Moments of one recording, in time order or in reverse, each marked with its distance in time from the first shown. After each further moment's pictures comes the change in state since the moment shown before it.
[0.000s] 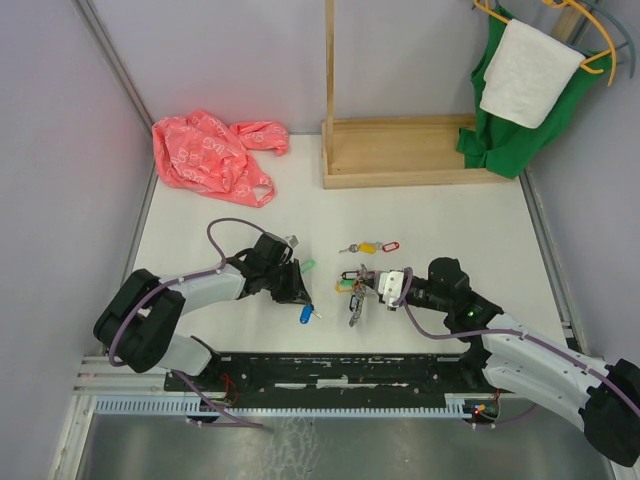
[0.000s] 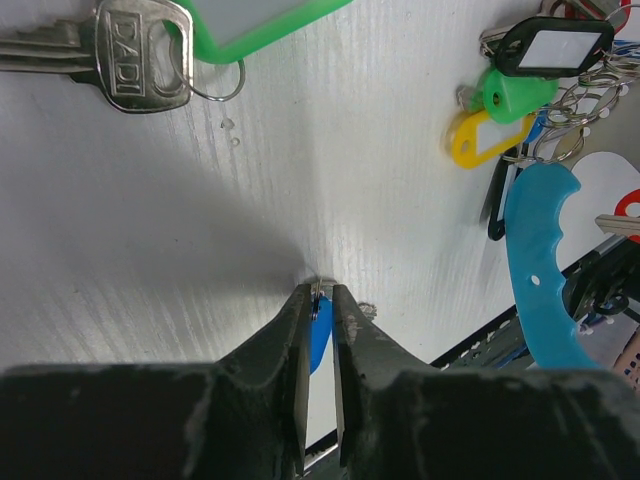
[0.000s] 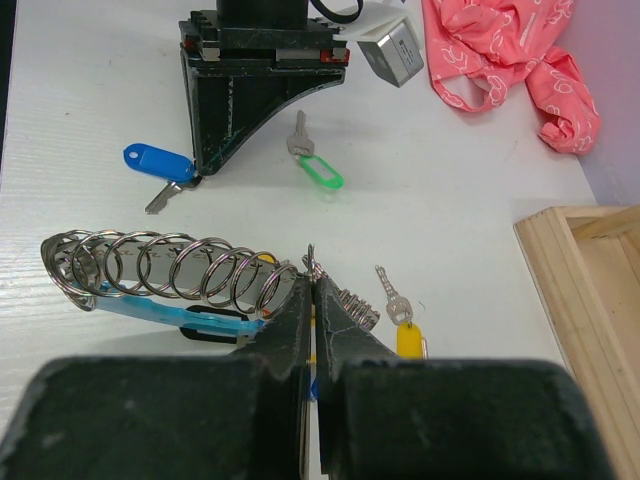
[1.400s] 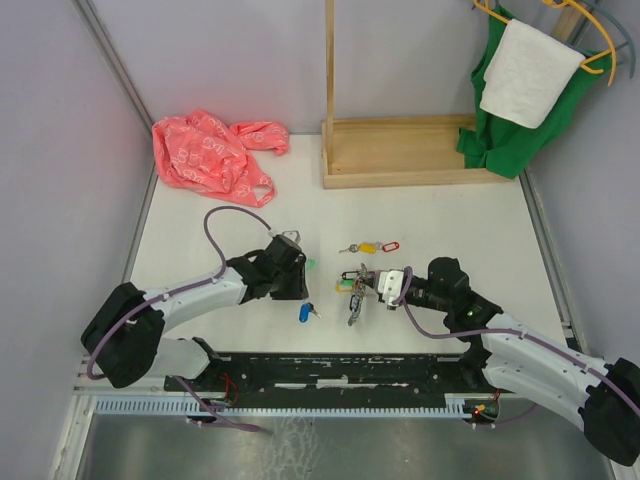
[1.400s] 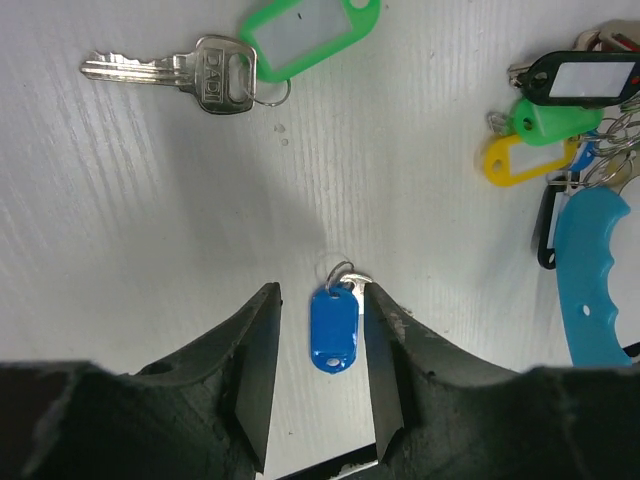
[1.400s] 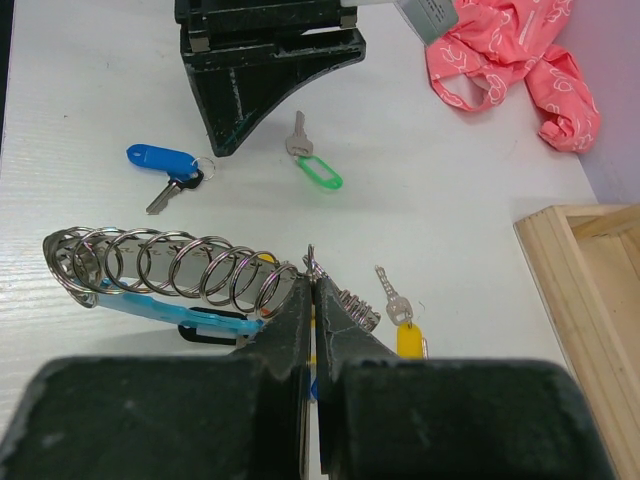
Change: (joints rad) left arm -0.179 -0.090 0.101 -0.219 -0.410 -0.003; right arm 0.000 0.006 0.002 0.008 0.004 0.007
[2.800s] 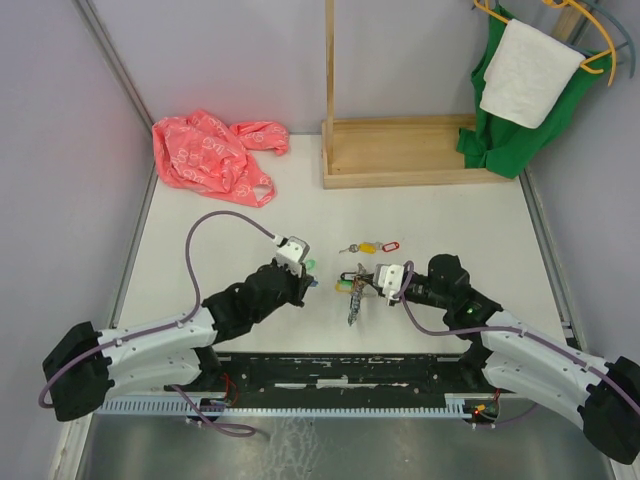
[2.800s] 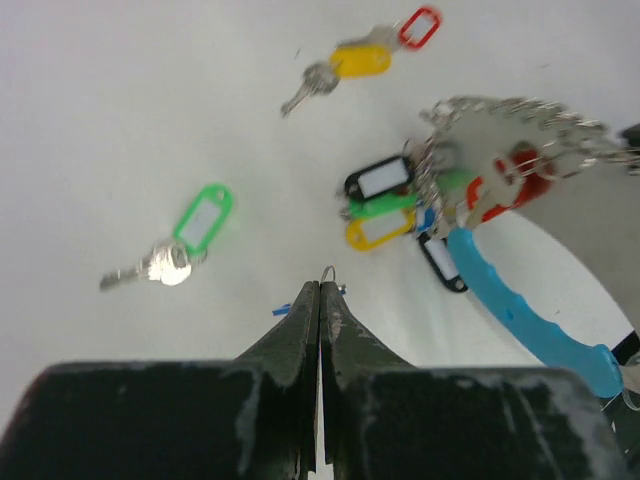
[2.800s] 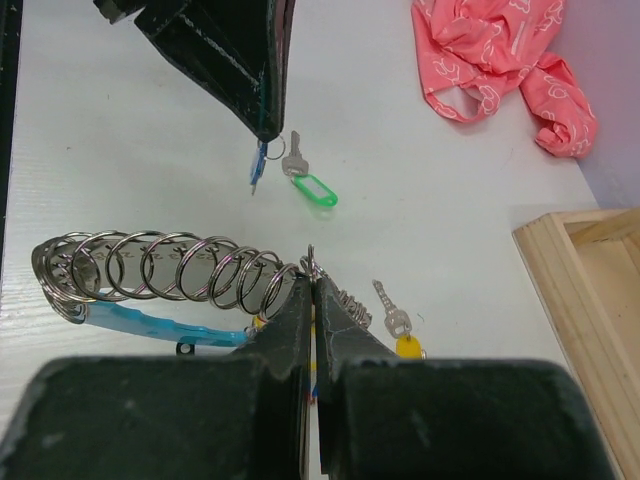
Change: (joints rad) left arm -0.211 -0.401 -0.298 0.595 -0.197 0.455; right arm 0.000 0.013 0.032 0.018 -0.005 0.056
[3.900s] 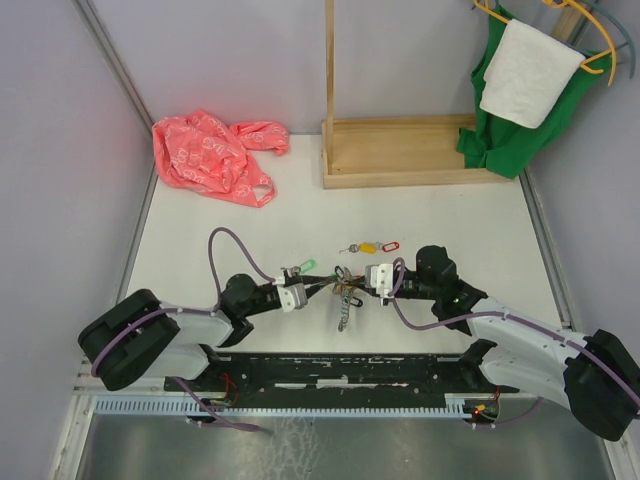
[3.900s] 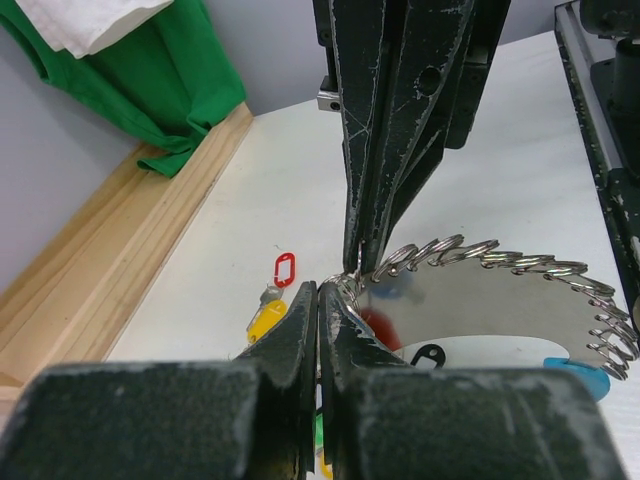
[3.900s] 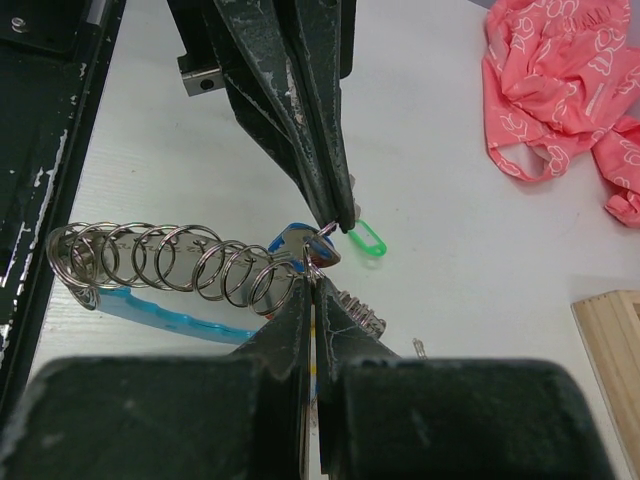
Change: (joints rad) left arm 0.185 0.367 -0.226 1.075 0.816 0.600; right arm 0.000 0.175 0.043 0.097 -0.182 -0.027
